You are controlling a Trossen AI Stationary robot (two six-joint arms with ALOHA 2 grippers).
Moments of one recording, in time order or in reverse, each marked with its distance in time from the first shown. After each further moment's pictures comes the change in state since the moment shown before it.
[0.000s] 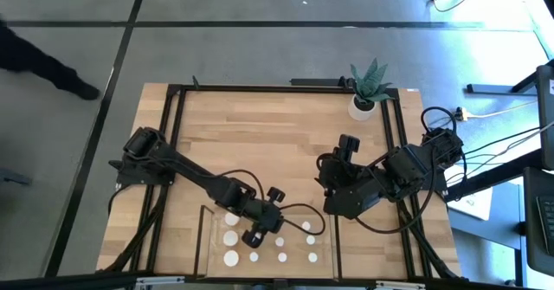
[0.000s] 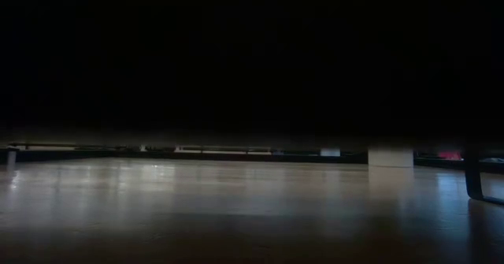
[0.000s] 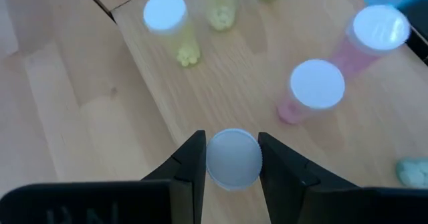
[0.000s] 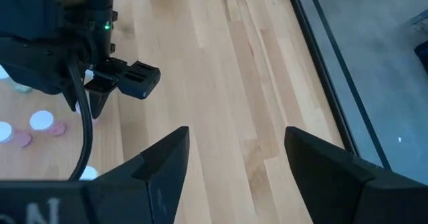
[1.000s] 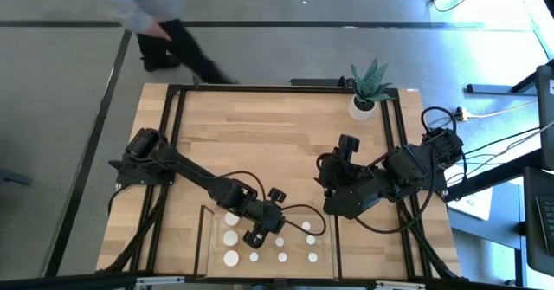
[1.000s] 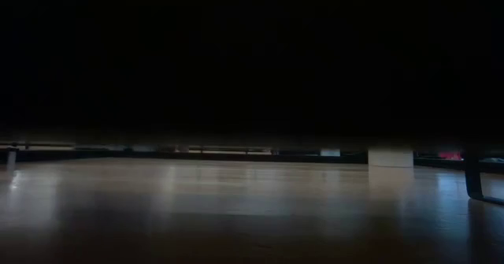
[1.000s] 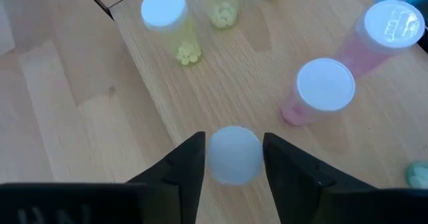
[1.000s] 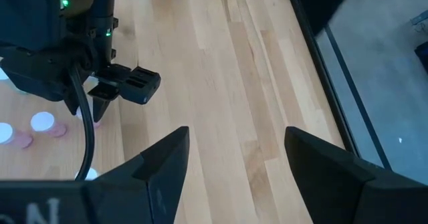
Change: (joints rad) left arm 0.000 0.017 0.000 0.019 -0.004 -0.002; right arm 0.000 0.000 0.000 0.004 0.000 -0.001
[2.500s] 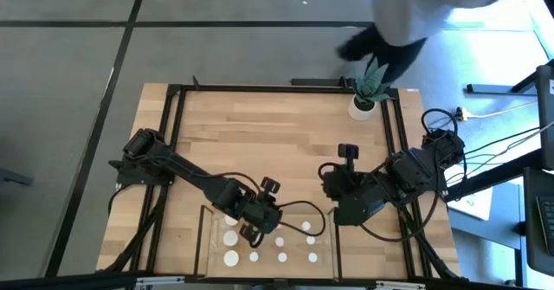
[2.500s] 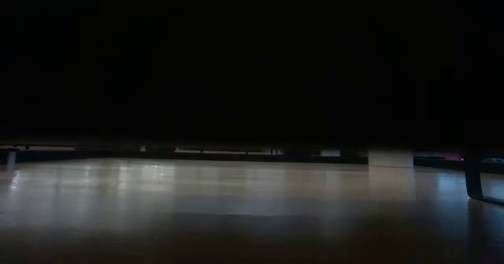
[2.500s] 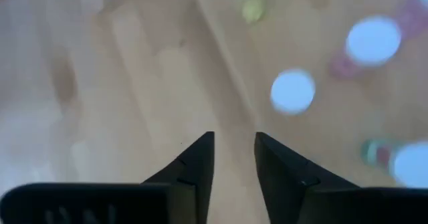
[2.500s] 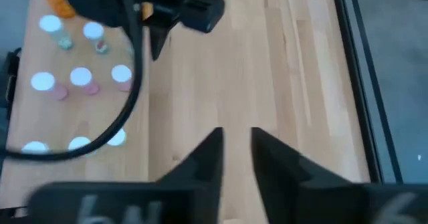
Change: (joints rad) left arm -0.035 -0.014 0.220 -0.408 -0.229 -0.051; right arm 0.043 -0.003 0.000 -0.028 -0.116 -0.075
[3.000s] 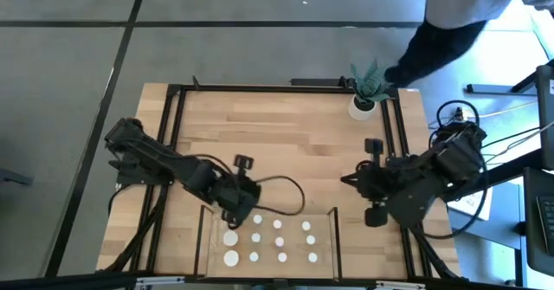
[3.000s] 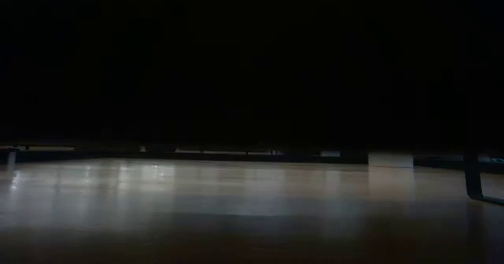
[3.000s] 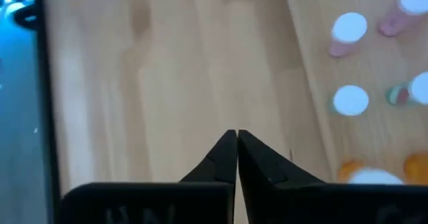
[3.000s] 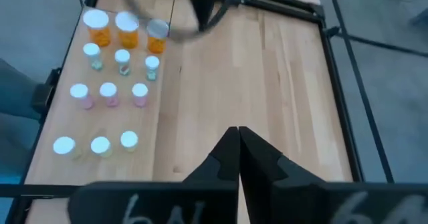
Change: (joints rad) left arm -0.011 -0.202 0.024 -0.319 -0.133 -0.208; right arm 0.130 -0.137 0.000 0.002 0.105 -0.034
